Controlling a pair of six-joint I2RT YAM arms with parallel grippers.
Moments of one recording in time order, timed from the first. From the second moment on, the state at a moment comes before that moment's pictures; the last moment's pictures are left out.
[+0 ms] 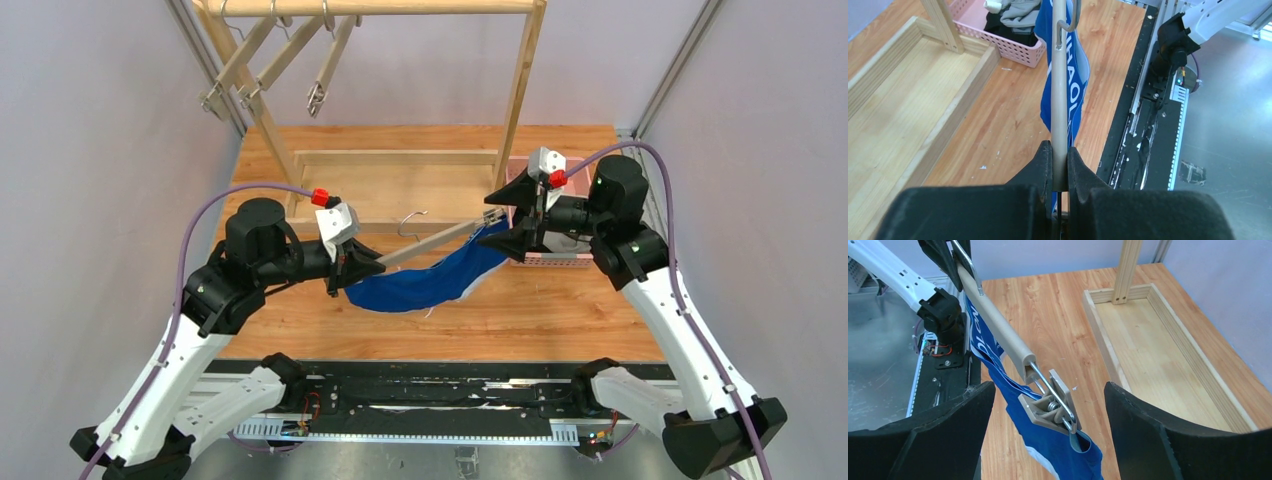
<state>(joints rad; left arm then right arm) -0.57 0.79 1.14 -0.69 0.62 0.15 0.34 1.01 1.12 -0.27 -1.02 -0.19</state>
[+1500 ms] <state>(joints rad) -0.57 0.80 1.08 -0.29 0.61 -0.11 0.34 0.76 0.71 0.30 -0.61 0.33</state>
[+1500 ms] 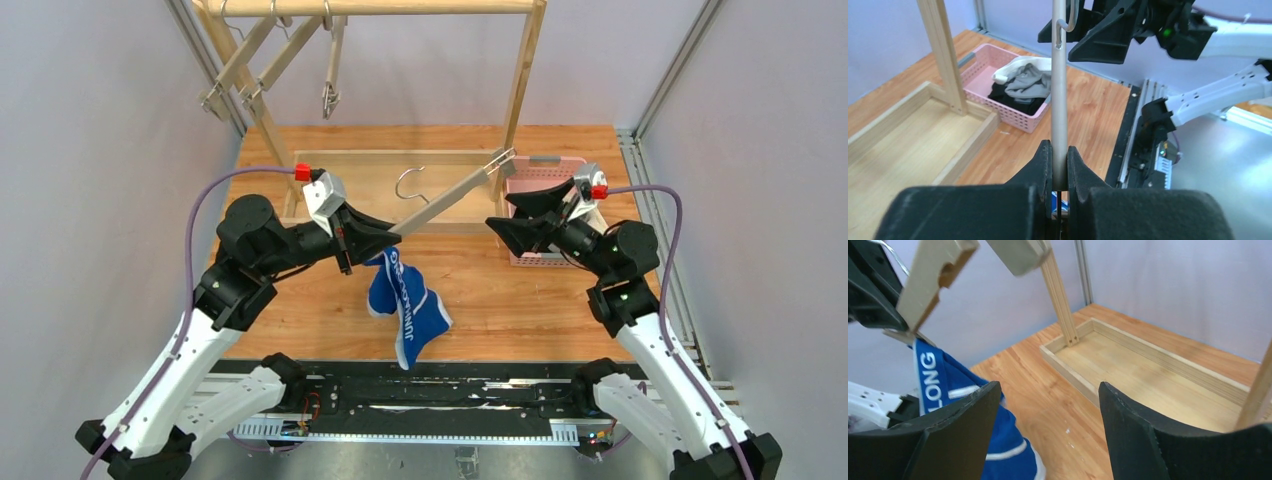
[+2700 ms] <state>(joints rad) -0.57 0.87 0.86 0.31 0.63 -0.57 0.46 1.25 0.81 1.37 -0.67 0.94</state>
